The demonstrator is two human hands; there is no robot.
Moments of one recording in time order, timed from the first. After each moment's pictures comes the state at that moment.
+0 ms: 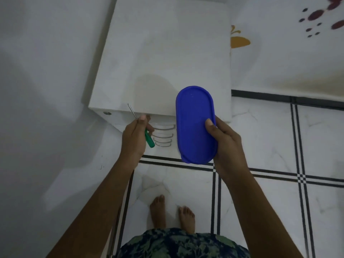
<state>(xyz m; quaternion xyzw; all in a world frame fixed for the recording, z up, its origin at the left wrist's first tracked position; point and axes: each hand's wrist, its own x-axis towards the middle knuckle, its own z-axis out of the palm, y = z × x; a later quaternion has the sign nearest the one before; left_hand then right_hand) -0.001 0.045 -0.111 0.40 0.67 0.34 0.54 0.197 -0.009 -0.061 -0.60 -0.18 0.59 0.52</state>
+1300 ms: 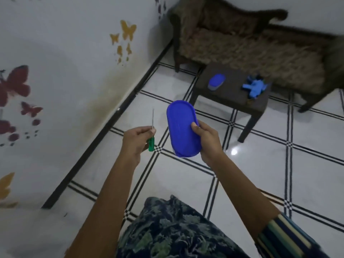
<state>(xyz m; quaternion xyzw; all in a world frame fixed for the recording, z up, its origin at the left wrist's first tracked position) 0.595 -0.291 0.196 0.65 0.32 -0.02 0.69 0.628 -0.485 0.186 -0.58 0.16 0.16 0.78</state>
